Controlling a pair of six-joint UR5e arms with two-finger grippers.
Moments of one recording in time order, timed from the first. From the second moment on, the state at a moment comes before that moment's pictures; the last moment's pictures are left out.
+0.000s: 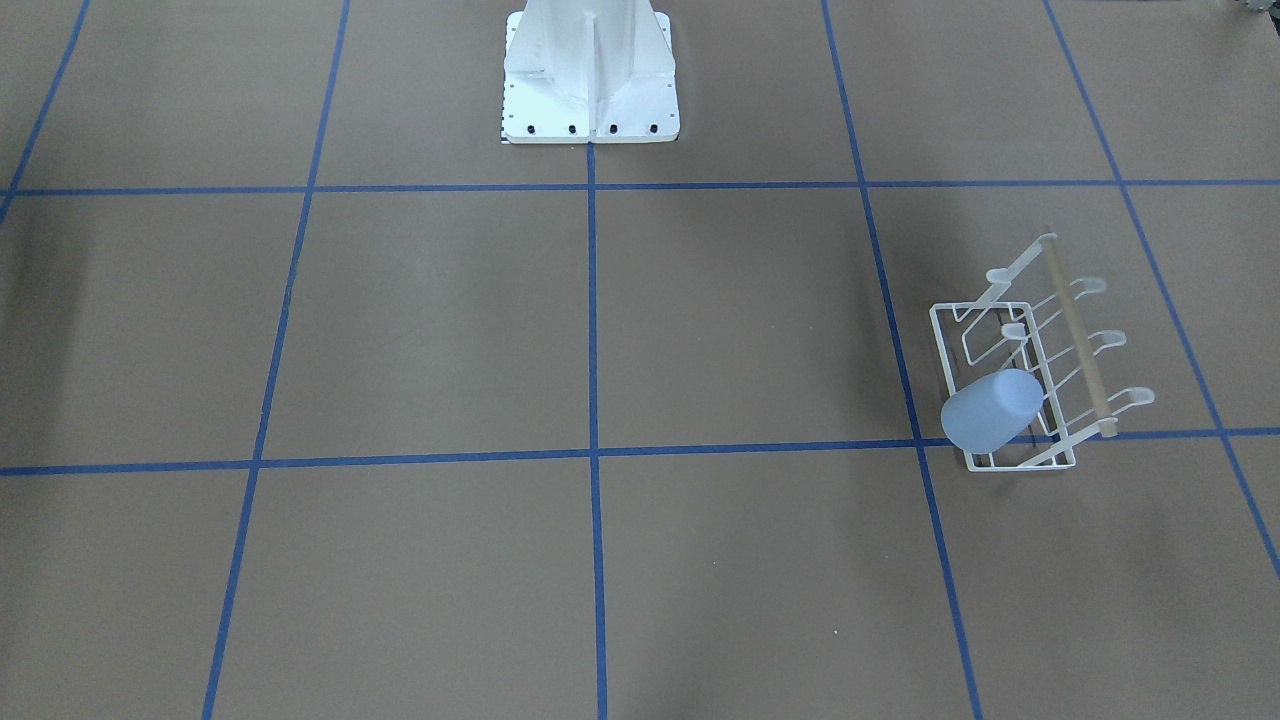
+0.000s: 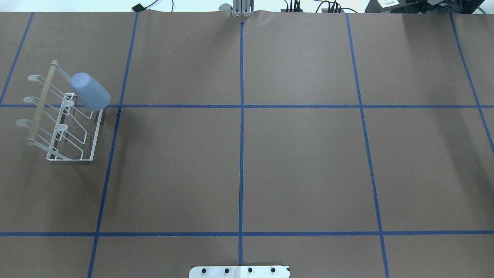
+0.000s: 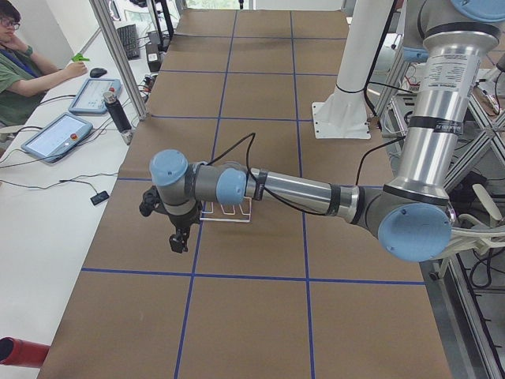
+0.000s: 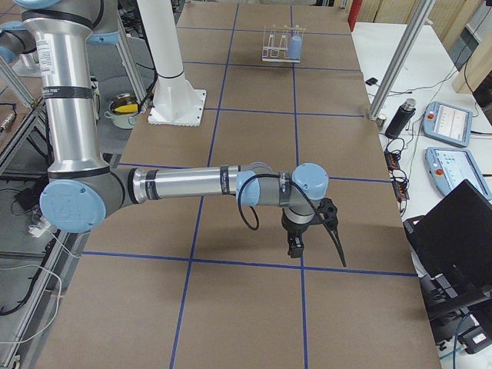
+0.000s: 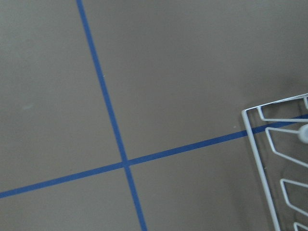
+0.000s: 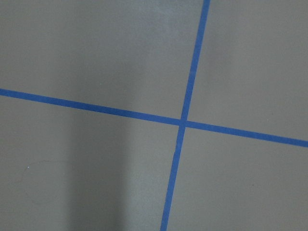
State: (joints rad) left arm -1.55 -1.71 -1.49 -1.51 -2.33 0.14; right arm 1.55 -1.51 1.60 -1.67 2.35 -0.11
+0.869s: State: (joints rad) left arm -1.59 -1.66 -1.50 -1.51 -2.33 0.04; right arm 1.59 -1.55 1.66 -1.76 2.33 -0.10
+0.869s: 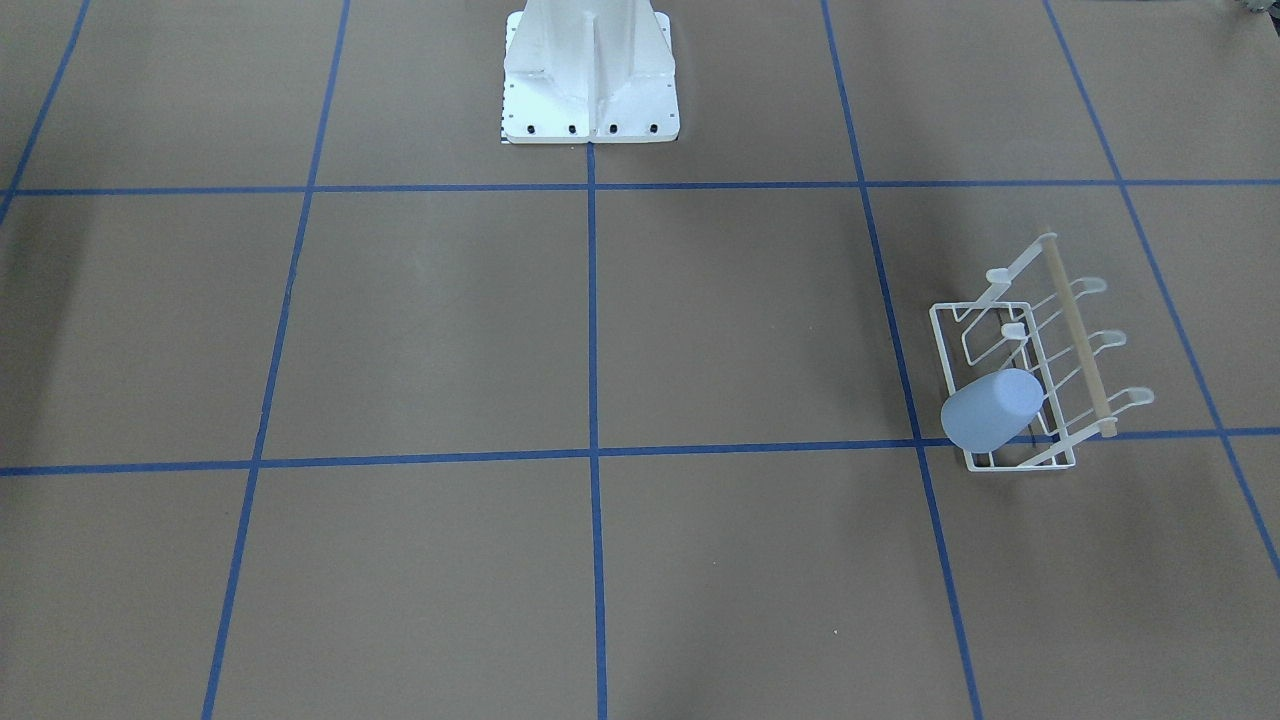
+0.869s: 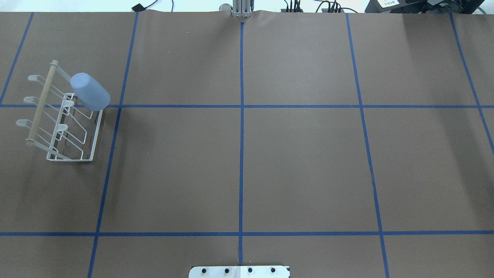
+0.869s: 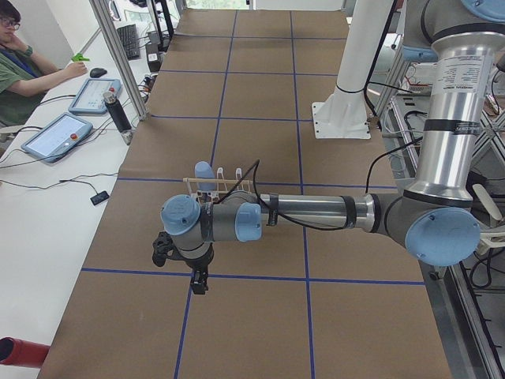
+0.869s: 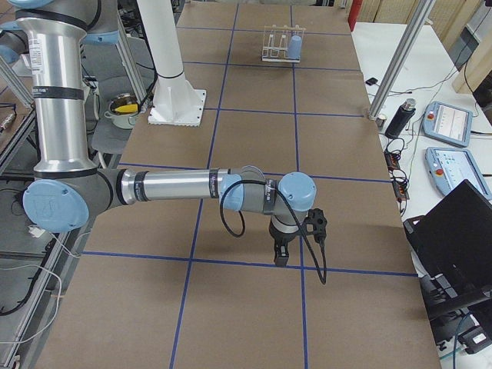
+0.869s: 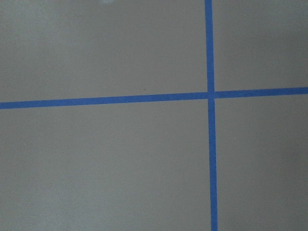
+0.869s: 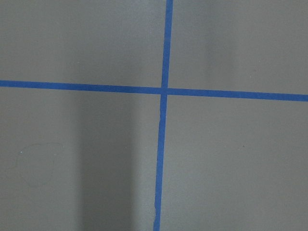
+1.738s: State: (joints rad) left arm -1.59 -1.66 -1.51 -1.51 -2.32 0.02; right arm 1.59 -1.55 1.69 -1.80 2.31 -0.10
